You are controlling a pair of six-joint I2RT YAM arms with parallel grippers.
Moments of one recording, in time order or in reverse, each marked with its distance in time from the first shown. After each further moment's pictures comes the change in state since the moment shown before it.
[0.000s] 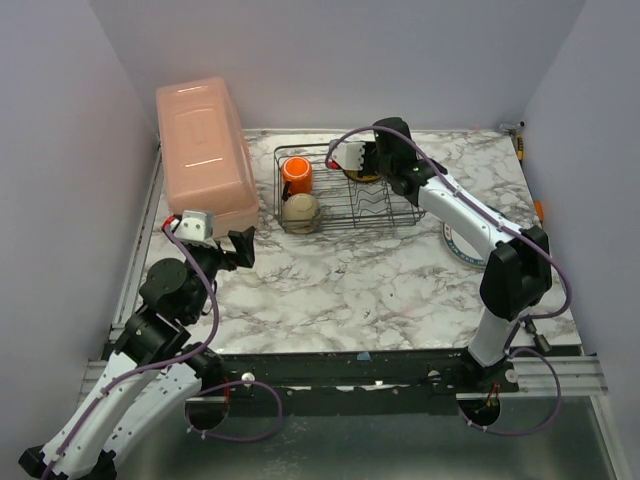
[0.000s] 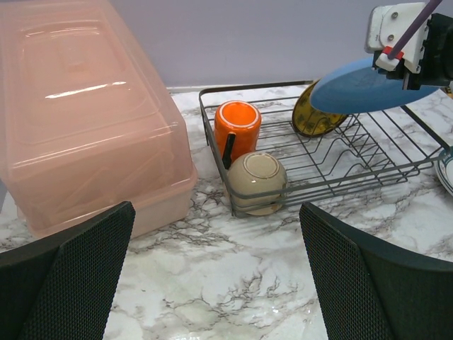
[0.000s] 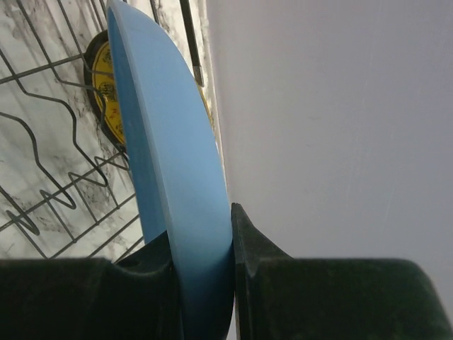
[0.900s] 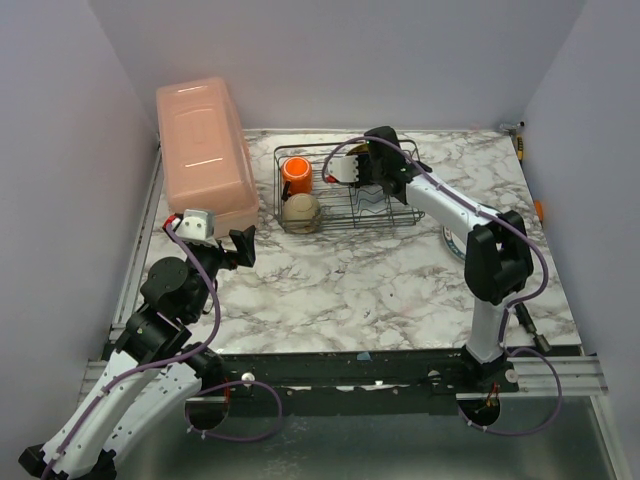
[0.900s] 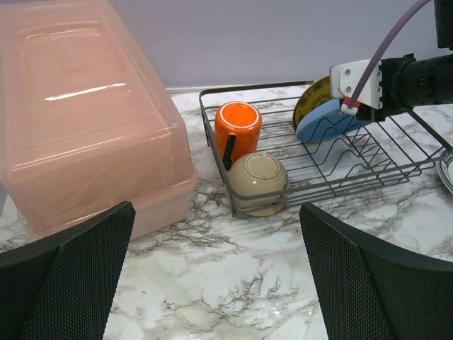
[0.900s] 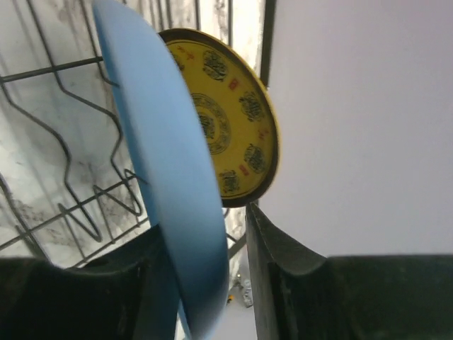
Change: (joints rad) left arm 0.000 0.011 0.000 0.011 0.000 0.006; right arm -0.020 0.145 0.014 -0.003 -0.065 -0.124
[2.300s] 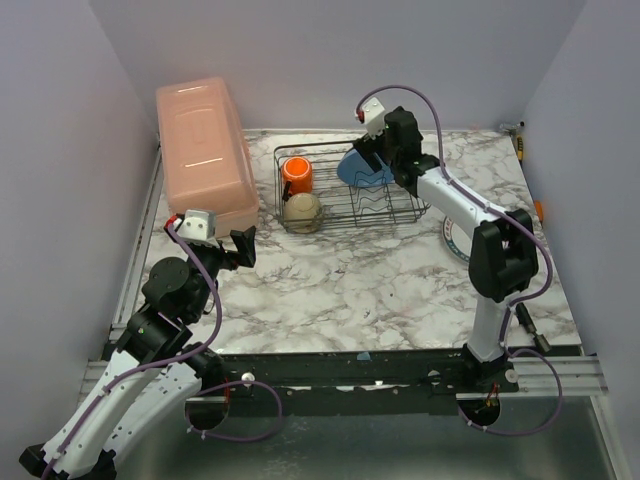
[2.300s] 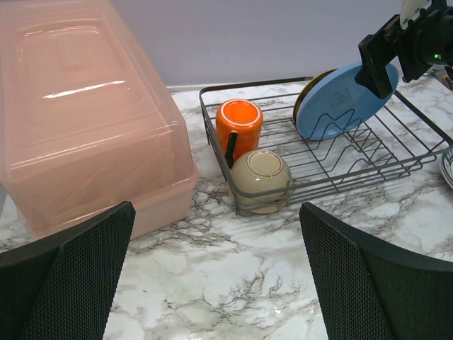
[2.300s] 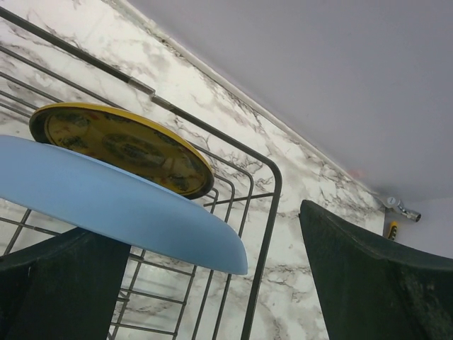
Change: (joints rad) left arm 0.000 0.000 -0.010 0.005 0.000 0.003; right arm -0.079 0.000 0.015 0.252 0.173 0.822
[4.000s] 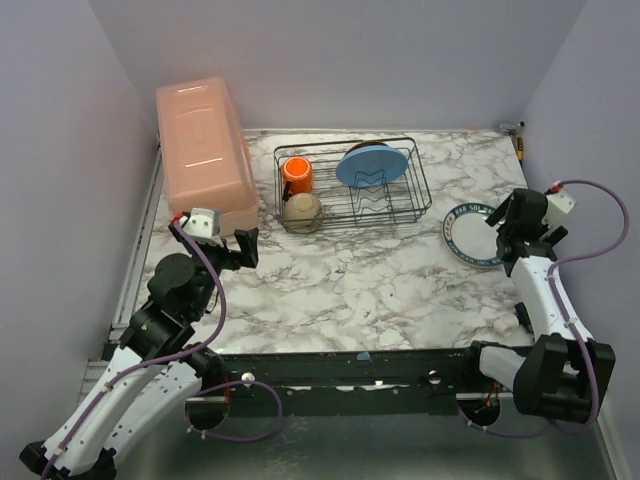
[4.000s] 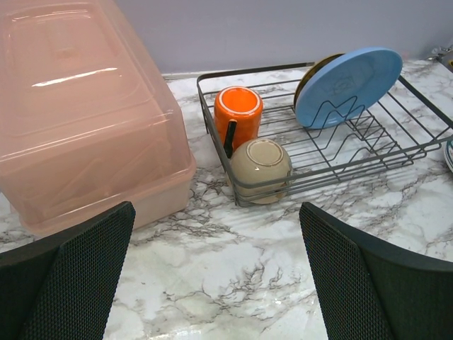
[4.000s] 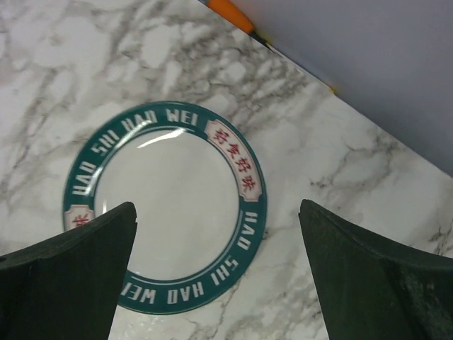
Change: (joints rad) left arm 0.000 0.024 0.000 -0.018 0.006 -0.017; right arm -0.564 -0.801 -0.826 -0.152 0.249 0.941
